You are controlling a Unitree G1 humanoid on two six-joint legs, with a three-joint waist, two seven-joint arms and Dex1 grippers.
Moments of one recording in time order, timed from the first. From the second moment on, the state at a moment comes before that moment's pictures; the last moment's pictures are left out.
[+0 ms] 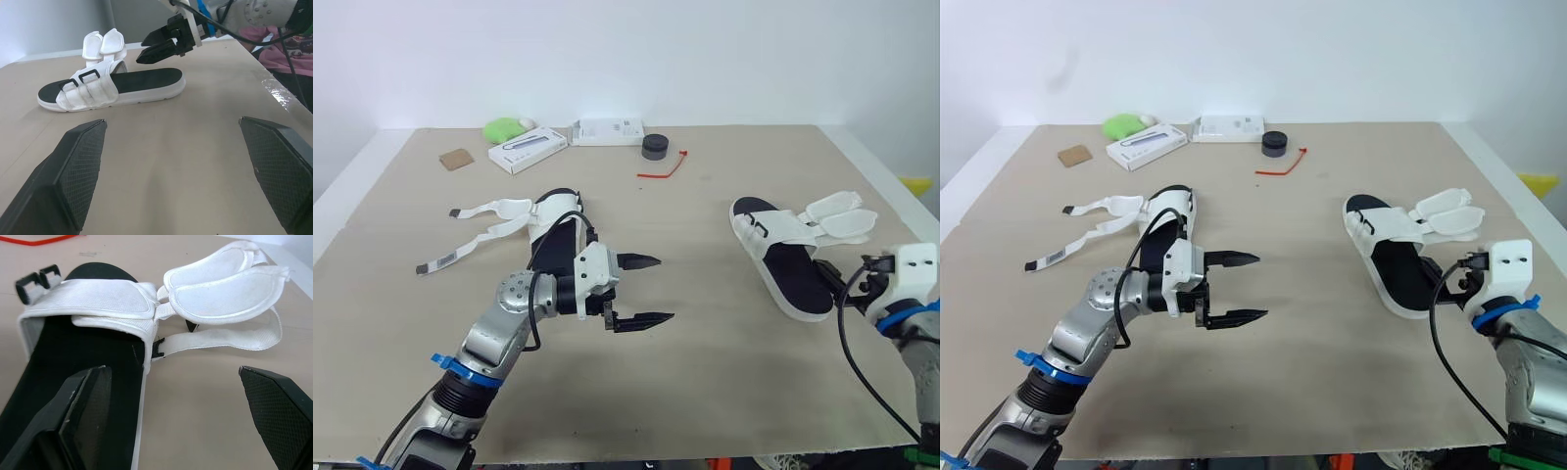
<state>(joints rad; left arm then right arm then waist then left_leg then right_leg) -0.42 0.35 -0.28 -0.17 -0.35 0.19 -1.01 -0.10 -0.69 -0.48 0.01 0.38 0.43 0.46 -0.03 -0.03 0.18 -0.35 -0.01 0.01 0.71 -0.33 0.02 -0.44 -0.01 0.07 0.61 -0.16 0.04</state>
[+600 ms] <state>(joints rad) -0.37 0.37 -0.27 -0.22 -0.35 0.19 -0.98 -0.16 -0.60 -0.39 -0.26 0.48 0.75 0.38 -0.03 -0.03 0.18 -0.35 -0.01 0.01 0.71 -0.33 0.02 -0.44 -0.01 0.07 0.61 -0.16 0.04</state>
